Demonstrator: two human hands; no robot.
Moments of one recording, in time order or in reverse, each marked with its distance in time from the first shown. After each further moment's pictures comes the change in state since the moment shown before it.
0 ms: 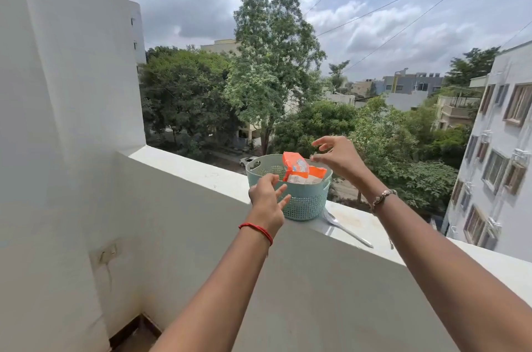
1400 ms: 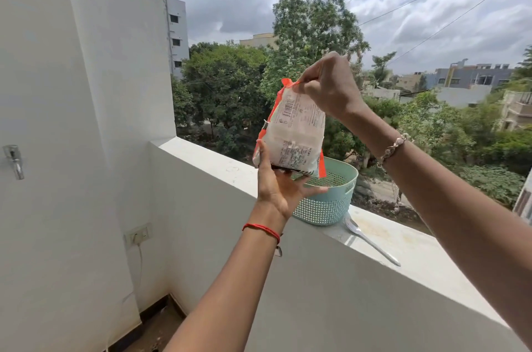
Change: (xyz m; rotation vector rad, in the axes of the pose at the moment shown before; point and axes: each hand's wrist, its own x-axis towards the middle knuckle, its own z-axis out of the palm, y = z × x) left_hand 0.025 0.005 0.007 -0.321 -0.423 0.006; right_hand 0.044 -0.100 -0.020 0.028 0.128 -0.508
